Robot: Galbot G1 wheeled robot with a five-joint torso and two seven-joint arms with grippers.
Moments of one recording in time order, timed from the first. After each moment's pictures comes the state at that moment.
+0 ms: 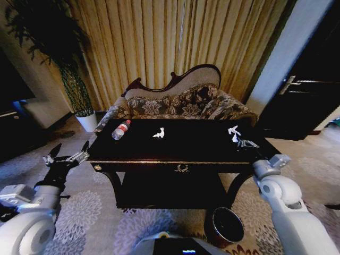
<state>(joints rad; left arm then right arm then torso) 1.74 -1.17 -1.08 -2.50 -0.70 0.28 -0.11 -1.38 1.04 0.87 2.08 0.71 -0.27 0.02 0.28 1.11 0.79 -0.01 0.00</state>
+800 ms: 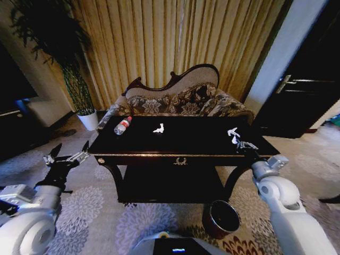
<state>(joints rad) 1.74 -1.17 -1.08 -2.50 -0.69 0.28 -0.11 -1.39 1.05 0.87 2.07 0.70 -0.27 0.02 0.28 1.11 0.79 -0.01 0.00</state>
